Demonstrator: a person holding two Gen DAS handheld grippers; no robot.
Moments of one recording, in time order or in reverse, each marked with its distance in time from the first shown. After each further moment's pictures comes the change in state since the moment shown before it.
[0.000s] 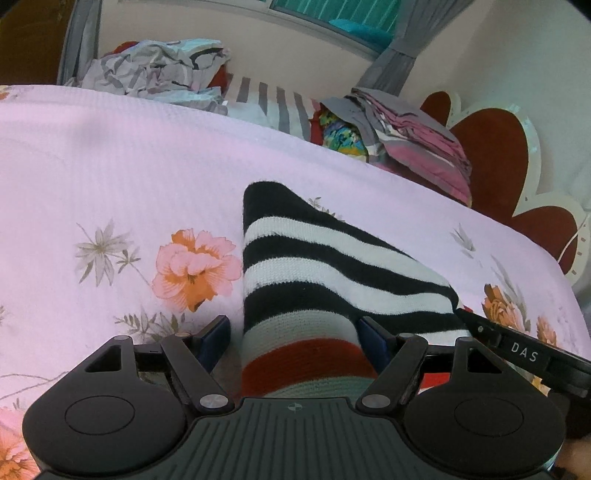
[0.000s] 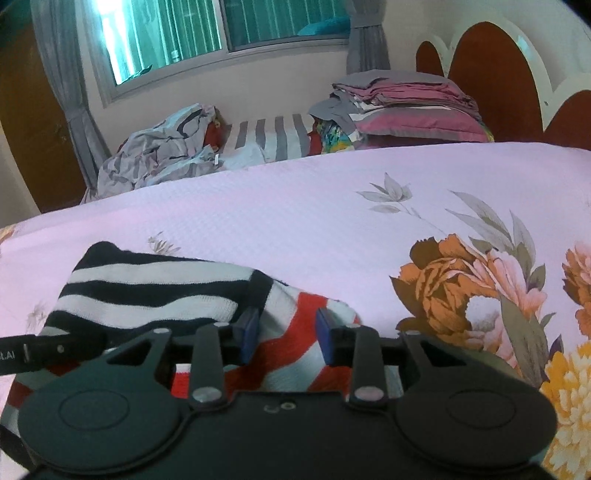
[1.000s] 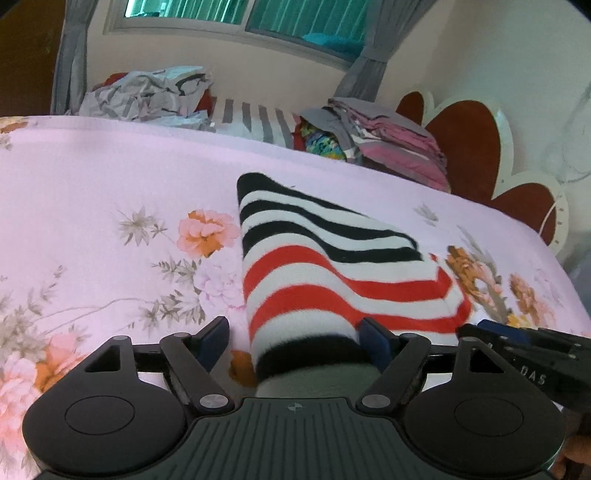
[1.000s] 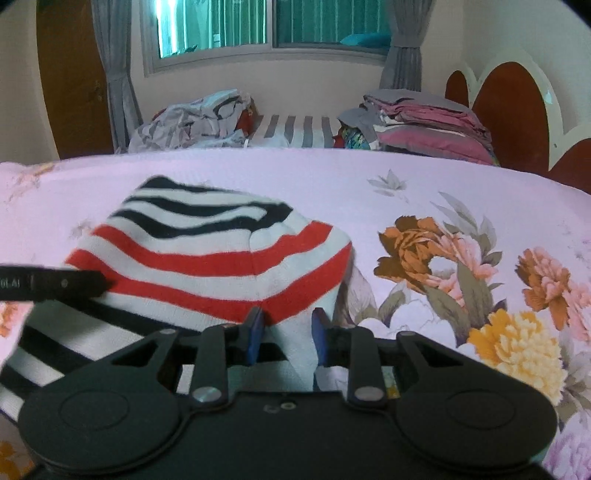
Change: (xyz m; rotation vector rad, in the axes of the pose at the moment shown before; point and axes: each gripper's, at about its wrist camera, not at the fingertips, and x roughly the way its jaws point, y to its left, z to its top) left arm -0.082 -0.008 -0.051 0.095 -0.061 -0.014; right arm -0.093 0.005 -0.054 -0.156 -0.022 0.035
